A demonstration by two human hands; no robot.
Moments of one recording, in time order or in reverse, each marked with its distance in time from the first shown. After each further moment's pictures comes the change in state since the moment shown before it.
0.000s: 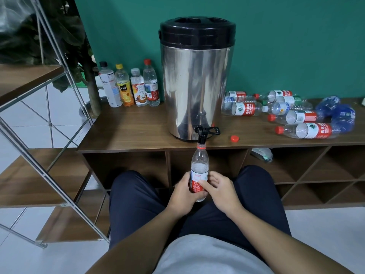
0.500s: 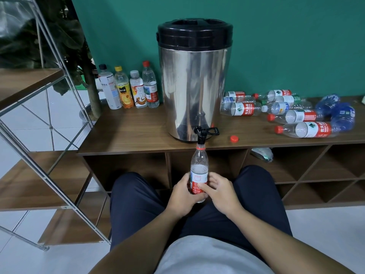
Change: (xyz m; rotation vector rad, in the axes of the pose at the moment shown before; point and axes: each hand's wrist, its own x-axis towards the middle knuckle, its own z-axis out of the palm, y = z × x) left_hand -0.003 0.004 -0.003 -0.002 0.019 0.037; right_hand -0.001 0.005 0.002 0.047 -0.028 0.023
